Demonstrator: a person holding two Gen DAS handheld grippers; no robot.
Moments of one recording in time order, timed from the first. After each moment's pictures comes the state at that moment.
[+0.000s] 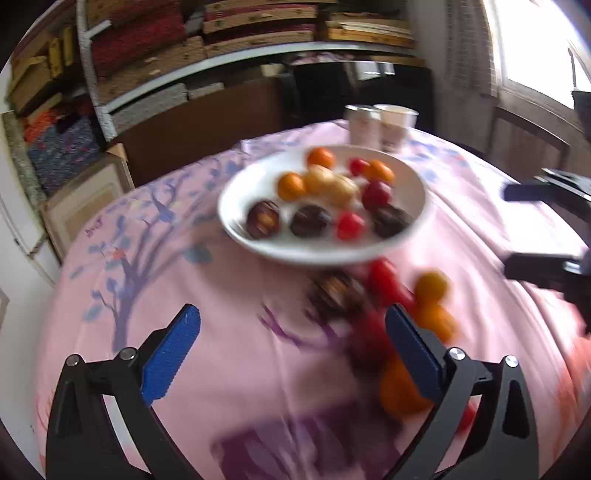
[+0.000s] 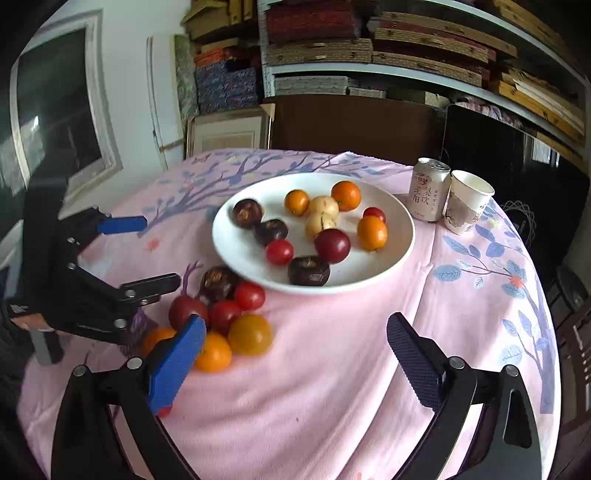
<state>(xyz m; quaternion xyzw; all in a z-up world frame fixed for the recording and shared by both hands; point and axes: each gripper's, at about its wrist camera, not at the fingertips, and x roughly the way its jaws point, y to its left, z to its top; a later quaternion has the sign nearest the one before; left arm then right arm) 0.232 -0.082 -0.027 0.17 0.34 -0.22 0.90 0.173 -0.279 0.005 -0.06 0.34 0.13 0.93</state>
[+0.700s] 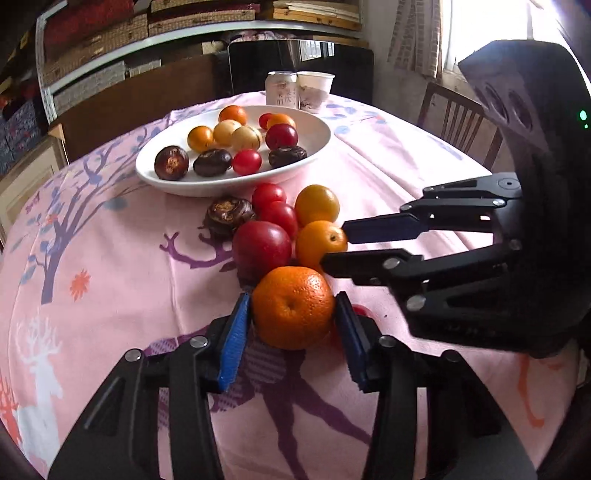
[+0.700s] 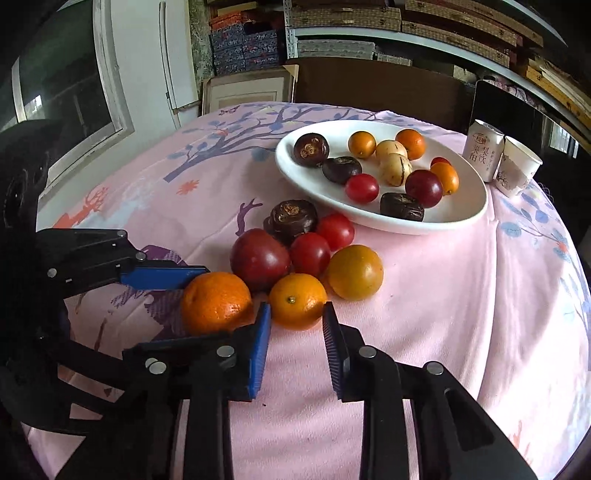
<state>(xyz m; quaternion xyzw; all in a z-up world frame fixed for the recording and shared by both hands) 0.192 -0.086 -0.057 0.14 0.40 -0.33 0.85 0.165 -0.213 -0.036 -0.04 0.40 0.15 0.90</state>
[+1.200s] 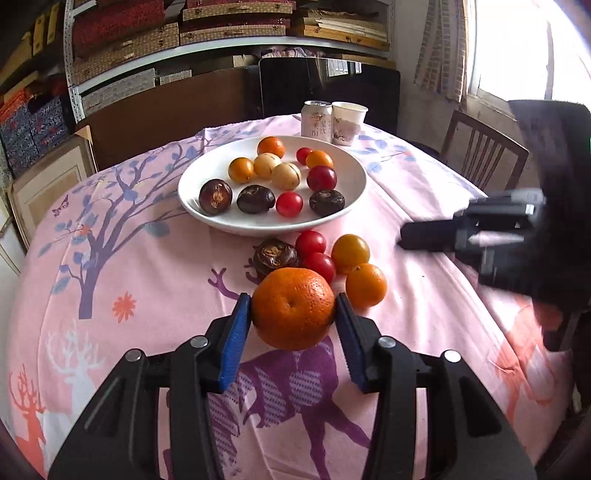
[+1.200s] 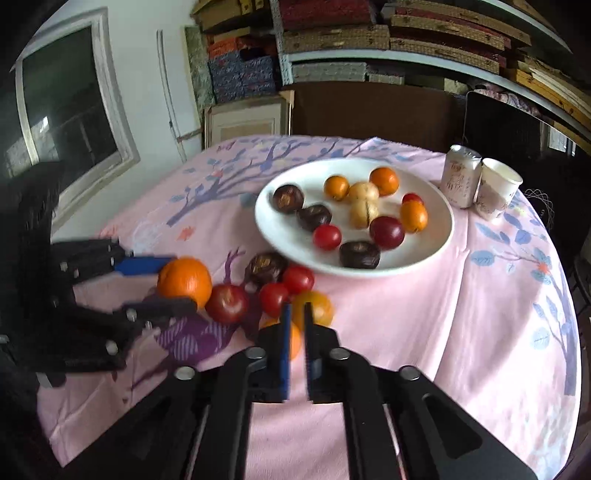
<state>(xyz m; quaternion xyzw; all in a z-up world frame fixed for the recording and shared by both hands) 0.208 -0.075 -0.020 0.13 0.37 -0.28 0.87 0.168 -0.246 -0.002 -0.04 0.38 0.16 0.91</state>
